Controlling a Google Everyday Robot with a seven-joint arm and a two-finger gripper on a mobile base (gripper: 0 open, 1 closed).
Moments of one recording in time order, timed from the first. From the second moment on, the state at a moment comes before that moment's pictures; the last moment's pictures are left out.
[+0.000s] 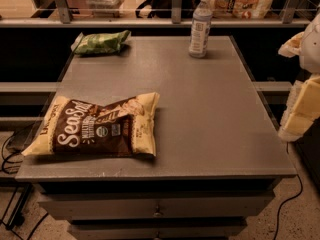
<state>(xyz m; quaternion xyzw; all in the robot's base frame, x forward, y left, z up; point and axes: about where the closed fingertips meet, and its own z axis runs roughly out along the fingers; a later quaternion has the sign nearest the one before) 0.438 -0.217 0.976 -0.60 0.78 -0.03 0.16</state>
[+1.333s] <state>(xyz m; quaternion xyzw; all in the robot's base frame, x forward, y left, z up) 0.457 -0.128 0.958 -0.64 0.70 0.14 0.29</state>
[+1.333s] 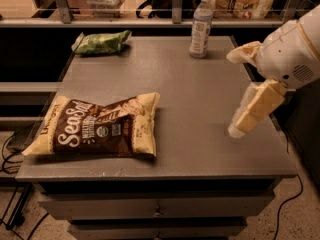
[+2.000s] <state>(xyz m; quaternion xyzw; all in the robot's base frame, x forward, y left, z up) 0.460 -0.071 0.958 -0.64 0.66 0.23 0.33</state>
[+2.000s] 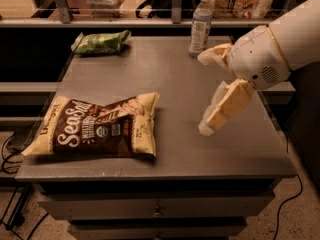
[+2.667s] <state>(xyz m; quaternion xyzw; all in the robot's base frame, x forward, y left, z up) 0.463 -0.023 0.924 -0.63 0.65 0.26 0.32</state>
